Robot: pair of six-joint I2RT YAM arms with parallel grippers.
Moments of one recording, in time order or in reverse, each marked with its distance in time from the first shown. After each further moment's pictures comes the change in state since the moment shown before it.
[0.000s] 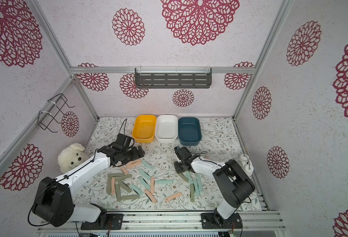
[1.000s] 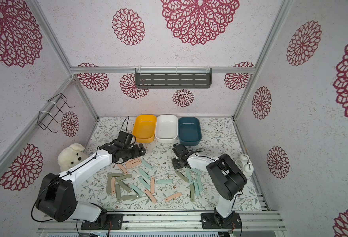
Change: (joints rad) left arm 0.000 0.044 0.051 0.003 -0.006 0.063; right arm -0.009 0.118 0.109 0.018 0.026 0.063
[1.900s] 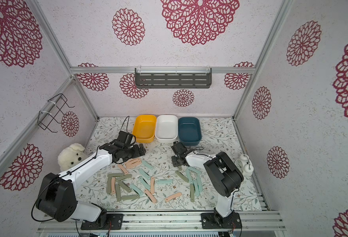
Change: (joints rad) left arm 0.000 0.003 0.012 -0.002 -0.003 0.013; right arm -0.005 0.041 0.045 0.003 0.052 0.027
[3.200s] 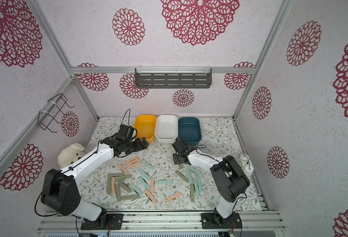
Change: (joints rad) left arm 0.000 0.064 0.142 -0.013 0.050 0.009; right arm 0.000 -0.100 0.048 -0.127 0.040 0.051
